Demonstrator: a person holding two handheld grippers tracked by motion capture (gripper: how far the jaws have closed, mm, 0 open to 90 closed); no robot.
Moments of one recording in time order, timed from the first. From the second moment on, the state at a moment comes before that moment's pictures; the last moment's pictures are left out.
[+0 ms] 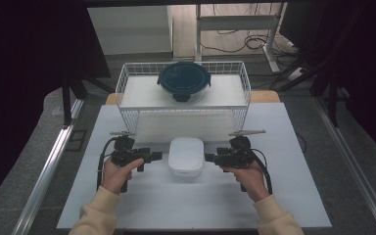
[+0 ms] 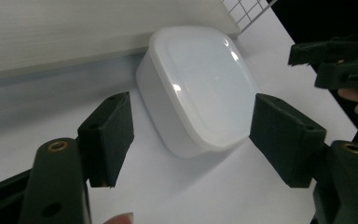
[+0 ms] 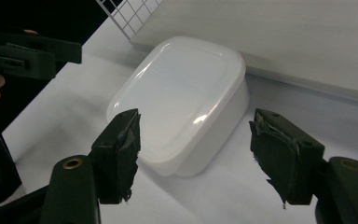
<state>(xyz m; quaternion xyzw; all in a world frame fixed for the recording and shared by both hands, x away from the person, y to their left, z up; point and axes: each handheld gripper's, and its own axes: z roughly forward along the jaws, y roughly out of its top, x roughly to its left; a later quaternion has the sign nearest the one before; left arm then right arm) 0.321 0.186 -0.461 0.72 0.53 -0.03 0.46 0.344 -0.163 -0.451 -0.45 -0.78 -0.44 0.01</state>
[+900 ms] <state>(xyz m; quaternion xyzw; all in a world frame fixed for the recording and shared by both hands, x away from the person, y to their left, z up) 0.366 0.165 -0.505 0.68 0.55 -0.16 0.46 0.375 -0.136 -0.492 -0.50 -0.75 -0.42 0.07</state>
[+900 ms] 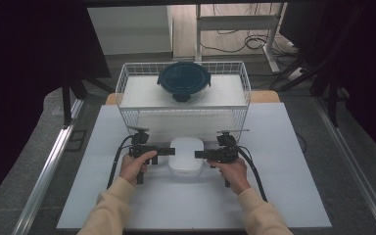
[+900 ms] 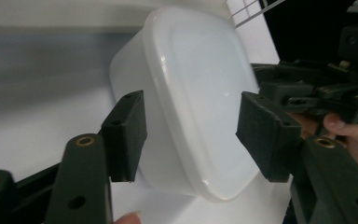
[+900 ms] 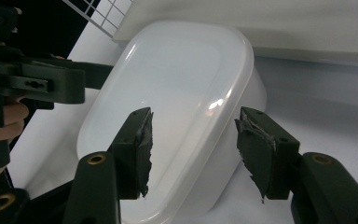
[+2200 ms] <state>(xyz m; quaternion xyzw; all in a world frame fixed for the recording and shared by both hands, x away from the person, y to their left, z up) 0.333 0.165 -0.475 0.70 0.51 -0.13 0.48 0.345 -0.158 -0.466 -0.49 -0.73 -0.48 0.06</state>
